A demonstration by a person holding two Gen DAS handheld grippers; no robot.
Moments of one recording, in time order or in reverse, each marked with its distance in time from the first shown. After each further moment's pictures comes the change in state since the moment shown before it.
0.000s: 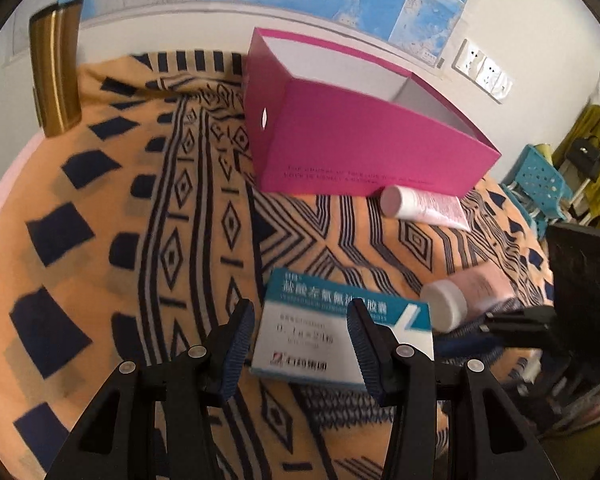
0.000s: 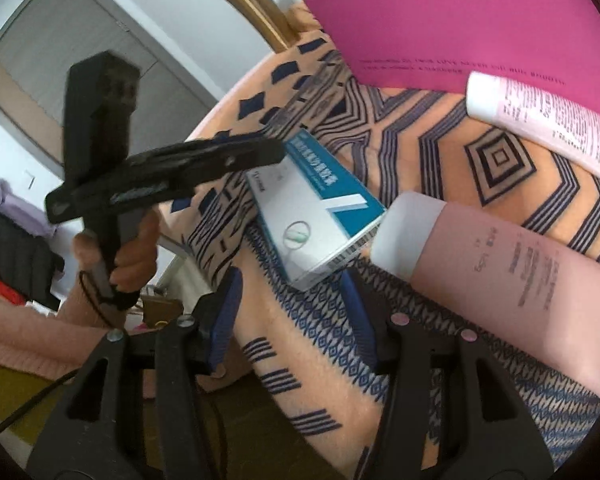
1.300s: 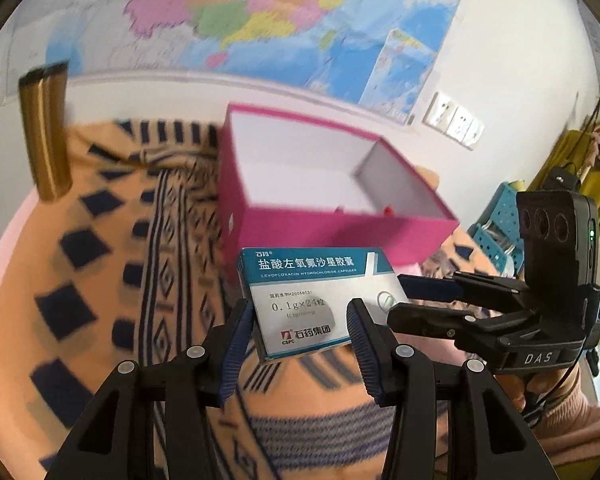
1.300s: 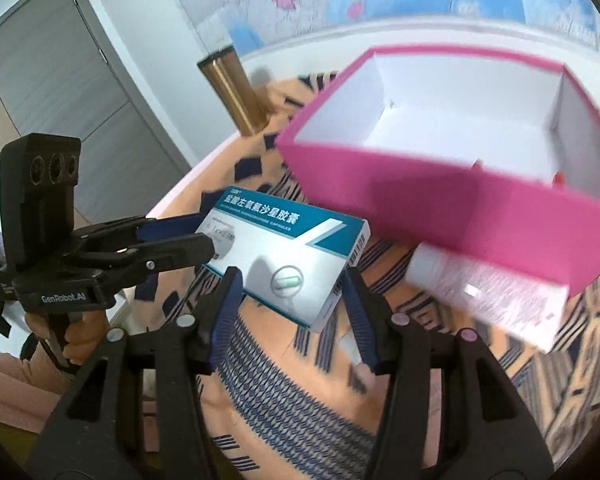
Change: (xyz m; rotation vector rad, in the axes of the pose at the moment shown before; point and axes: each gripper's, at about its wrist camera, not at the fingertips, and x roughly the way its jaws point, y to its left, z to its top) left arm -0.045 -0.026 0.051 0.029 -0.169 -0.058; right arm -0.046 0.010 0.074 -0.093 -0.218 -0.199
